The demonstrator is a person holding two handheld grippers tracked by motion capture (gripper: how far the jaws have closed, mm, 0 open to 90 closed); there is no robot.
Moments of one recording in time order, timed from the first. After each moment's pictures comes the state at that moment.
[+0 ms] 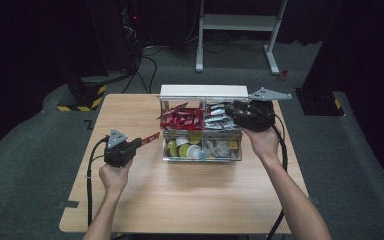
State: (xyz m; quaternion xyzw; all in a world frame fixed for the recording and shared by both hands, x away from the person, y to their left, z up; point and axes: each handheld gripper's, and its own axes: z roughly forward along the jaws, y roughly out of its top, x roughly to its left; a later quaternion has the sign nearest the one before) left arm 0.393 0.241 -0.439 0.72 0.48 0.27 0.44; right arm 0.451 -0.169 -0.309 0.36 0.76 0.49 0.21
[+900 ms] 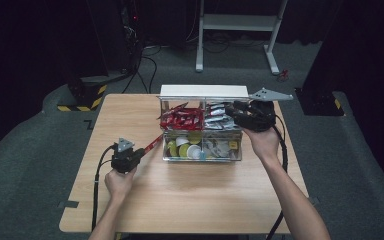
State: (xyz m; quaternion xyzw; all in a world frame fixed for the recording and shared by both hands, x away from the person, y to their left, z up) left arm 0.404 0.240 -0.491 0.74 0.51 0.23 0.38; right arm 0.451 -0.171 -0.310 0.36 0.76 0.50 0.21
